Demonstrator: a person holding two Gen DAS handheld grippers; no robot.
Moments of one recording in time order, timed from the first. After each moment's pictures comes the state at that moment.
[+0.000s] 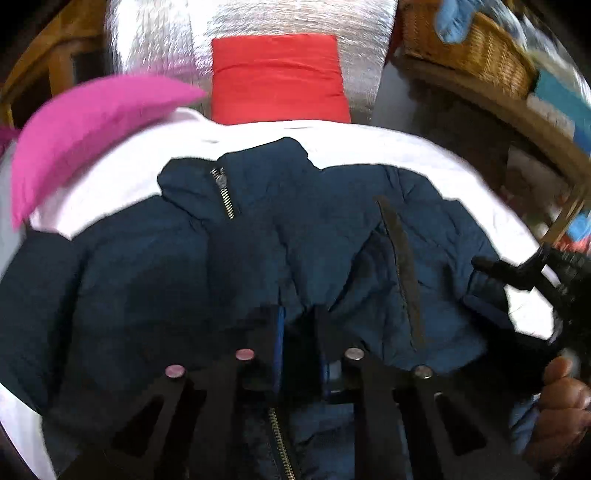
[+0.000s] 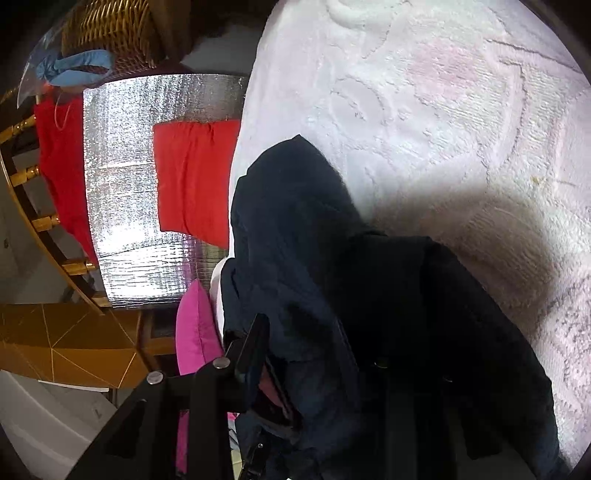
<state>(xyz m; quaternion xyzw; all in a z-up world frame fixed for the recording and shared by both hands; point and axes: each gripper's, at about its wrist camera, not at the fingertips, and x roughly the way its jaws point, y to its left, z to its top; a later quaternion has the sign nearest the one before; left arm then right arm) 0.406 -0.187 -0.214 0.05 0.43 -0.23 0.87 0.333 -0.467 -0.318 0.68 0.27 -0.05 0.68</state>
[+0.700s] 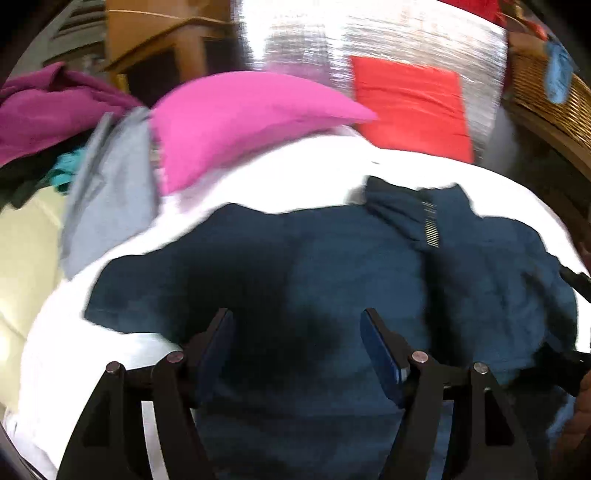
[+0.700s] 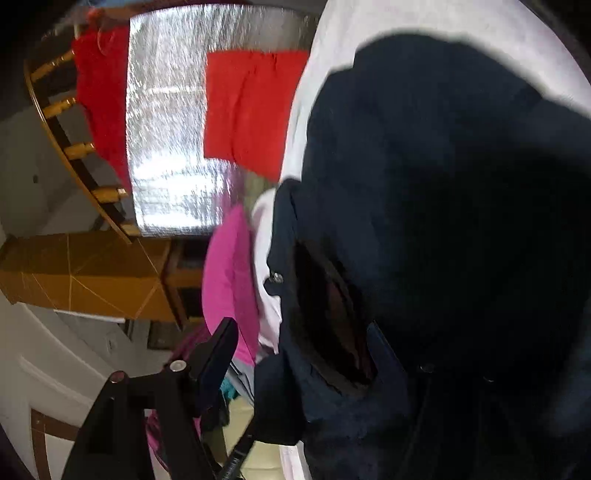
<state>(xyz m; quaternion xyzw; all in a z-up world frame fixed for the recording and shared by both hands) 0.411 -0.033 -0.172 0.04 0.40 -0.02 0.91 0.382 -0.413 -0.292 0.64 0.29 0.09 0.71</state>
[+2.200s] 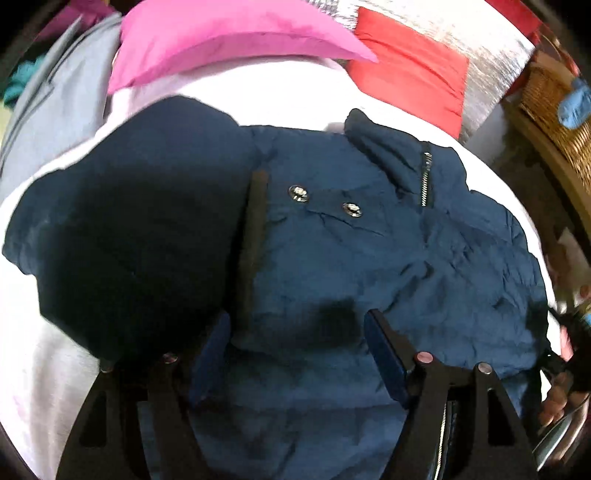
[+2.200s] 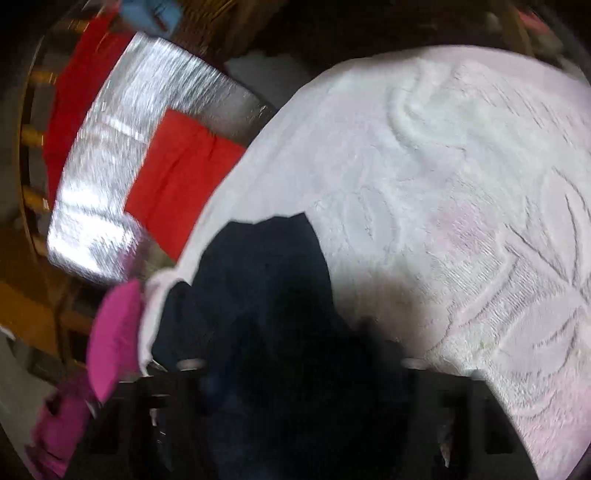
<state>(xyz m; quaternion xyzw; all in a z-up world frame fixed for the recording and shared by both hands) 0.439 -0.029 -0.236 -0.08 0.51 -0.11 0.85 0.352 -0.495 -0.261 0.45 0.33 -0.16 0.81</state>
